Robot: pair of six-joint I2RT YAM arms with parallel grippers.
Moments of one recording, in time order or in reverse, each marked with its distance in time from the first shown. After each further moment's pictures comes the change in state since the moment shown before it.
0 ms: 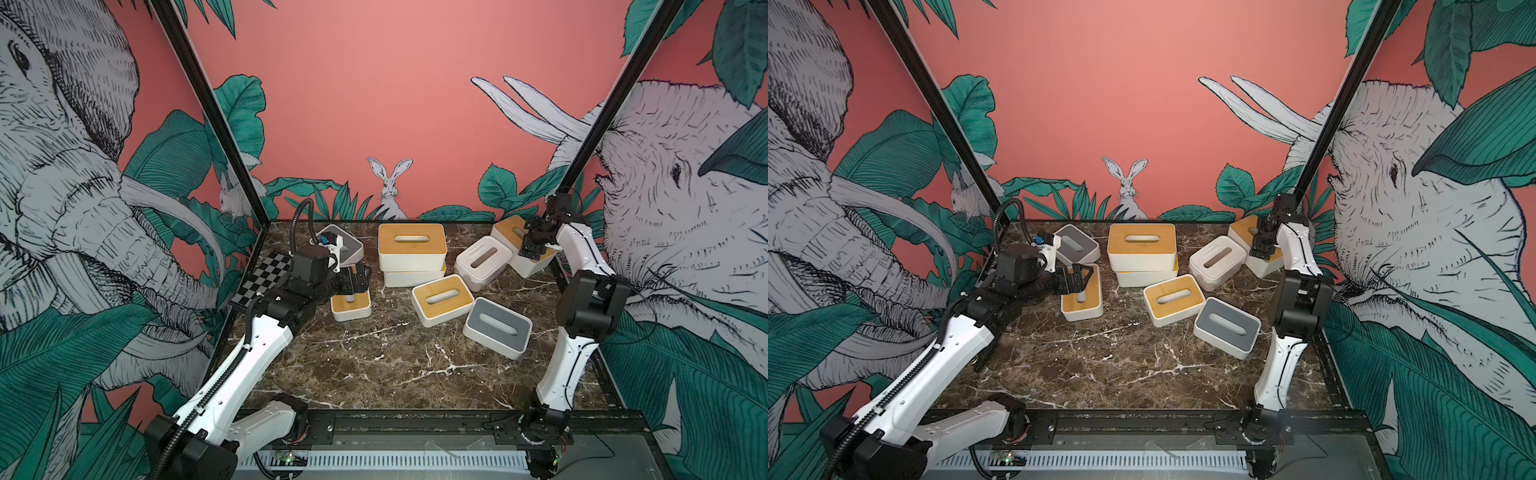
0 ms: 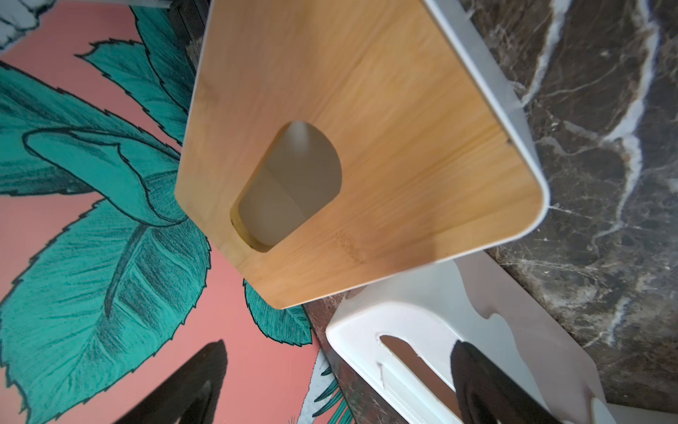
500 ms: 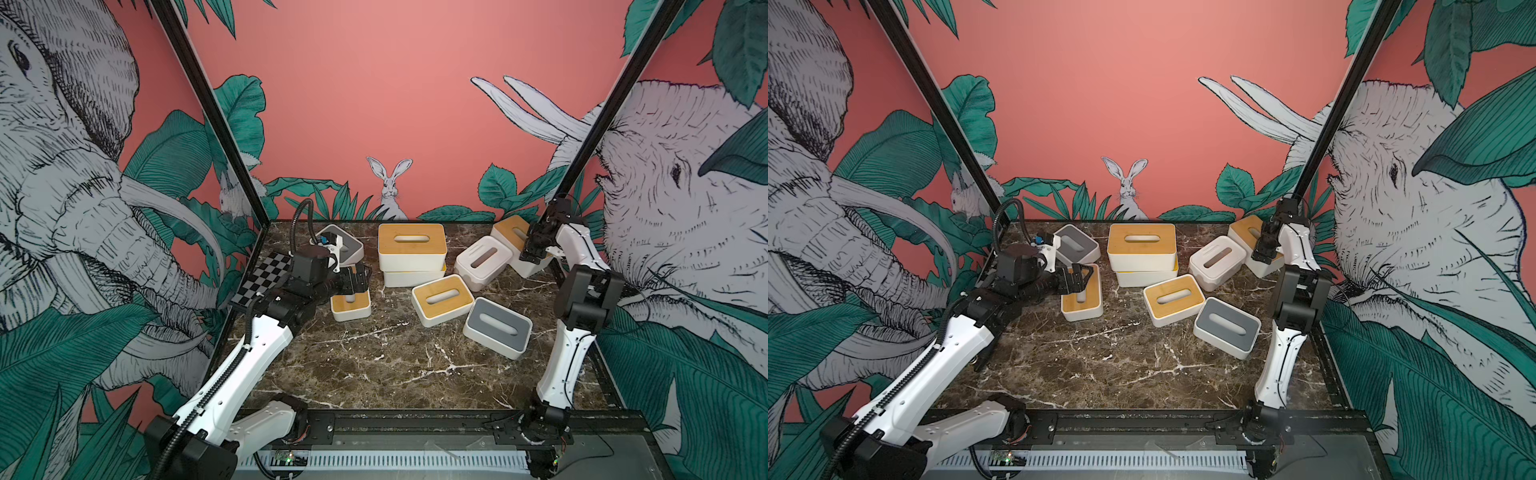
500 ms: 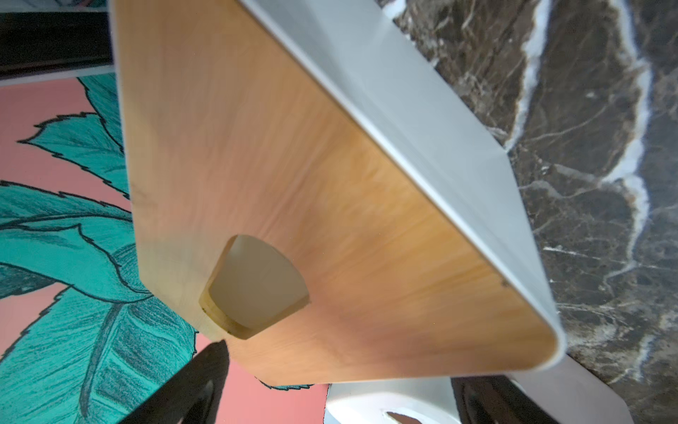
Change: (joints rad) left arm 0.000 0.000 -0.002 0.000 0.000 -0.011; right arm -0.033 0.109 0.075 -0.042 0.008 0.064
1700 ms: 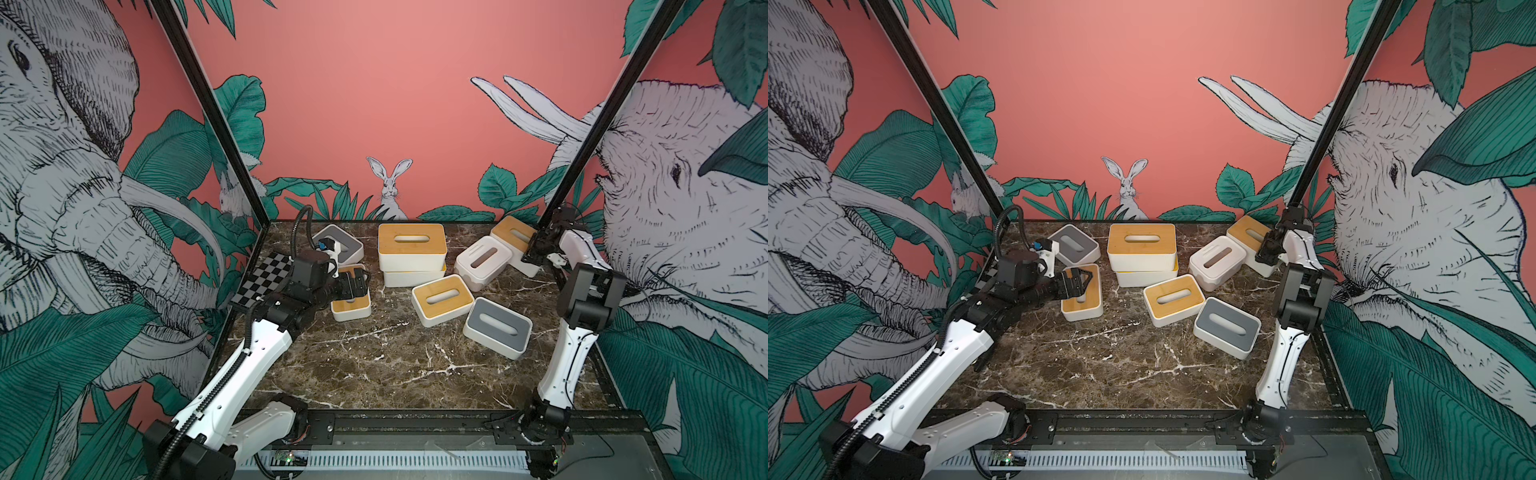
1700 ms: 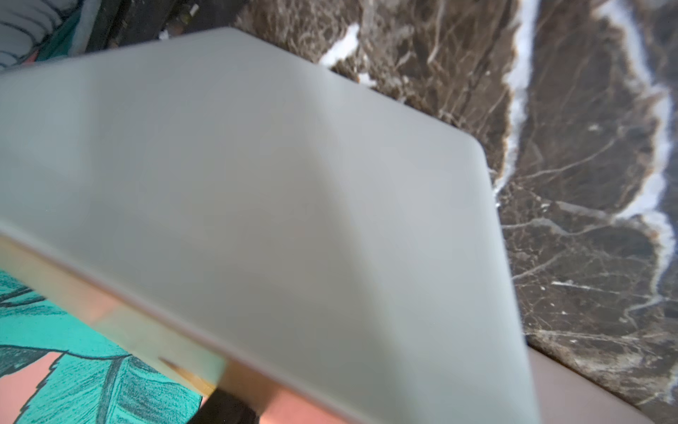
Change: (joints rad) left arm 0.000 -0.027 -0.044 -0.011 0.004 -0.051; right arm -0.047 0.032 -0.069 0.073 -0.061 0.055
